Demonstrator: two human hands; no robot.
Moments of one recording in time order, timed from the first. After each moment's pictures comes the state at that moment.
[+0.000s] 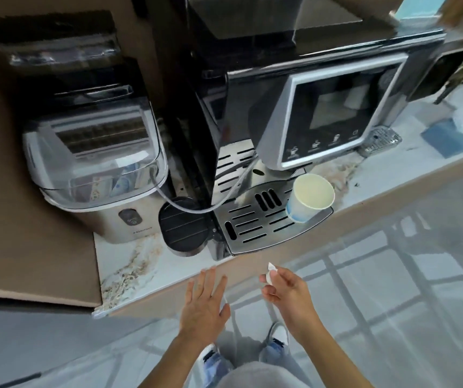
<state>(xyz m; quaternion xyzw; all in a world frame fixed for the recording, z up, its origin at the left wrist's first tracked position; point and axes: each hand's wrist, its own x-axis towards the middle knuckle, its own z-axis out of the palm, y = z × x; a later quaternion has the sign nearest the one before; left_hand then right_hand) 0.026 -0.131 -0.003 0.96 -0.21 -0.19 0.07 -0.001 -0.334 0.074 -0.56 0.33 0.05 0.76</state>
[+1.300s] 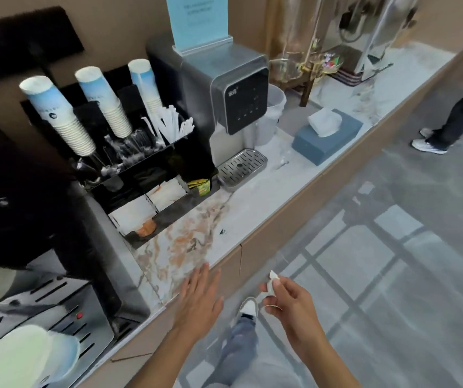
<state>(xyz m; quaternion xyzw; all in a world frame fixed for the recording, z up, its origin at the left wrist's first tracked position) 0.144 -0.539 0.004 0.93 -0.35 -0.13 0.03 0.013 -0.725 0.090 -0.49 0.36 -0.06 0.79</state>
